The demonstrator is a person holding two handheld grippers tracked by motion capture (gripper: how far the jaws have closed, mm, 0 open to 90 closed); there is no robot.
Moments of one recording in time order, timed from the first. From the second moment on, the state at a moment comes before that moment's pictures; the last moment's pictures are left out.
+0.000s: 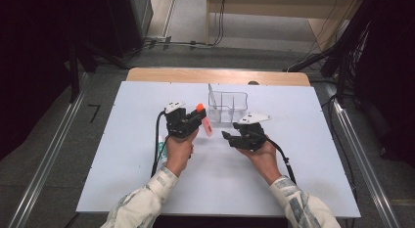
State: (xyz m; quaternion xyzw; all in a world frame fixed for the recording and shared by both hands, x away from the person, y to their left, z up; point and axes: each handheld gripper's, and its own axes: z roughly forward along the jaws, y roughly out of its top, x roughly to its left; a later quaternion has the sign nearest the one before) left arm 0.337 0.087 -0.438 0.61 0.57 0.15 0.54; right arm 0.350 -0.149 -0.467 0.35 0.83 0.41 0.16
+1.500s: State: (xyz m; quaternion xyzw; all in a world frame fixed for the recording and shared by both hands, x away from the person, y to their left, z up) left arm 0.374 0.033 -0.405 0.62 0.54 0.15 0.55; right arm 0.348 -0.197 -0.476 0.40 0.81 0.37 0.19
